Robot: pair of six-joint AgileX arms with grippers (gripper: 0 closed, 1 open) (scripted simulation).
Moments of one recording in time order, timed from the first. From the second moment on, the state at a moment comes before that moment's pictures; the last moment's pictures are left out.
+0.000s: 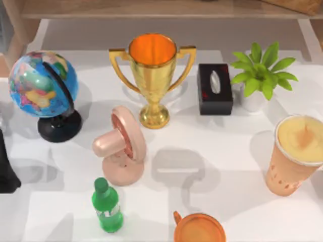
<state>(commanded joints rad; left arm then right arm) 0.00 0.00 0.00 0.00 0.00 0.00 0.35 1.95 1.88 0.06 0.38 0.02</state>
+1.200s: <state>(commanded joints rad) 0.00 0.00 0.00 0.00 0.00 0.00 0.61 1.70 1.80 -0.56 0.20 0.35</state>
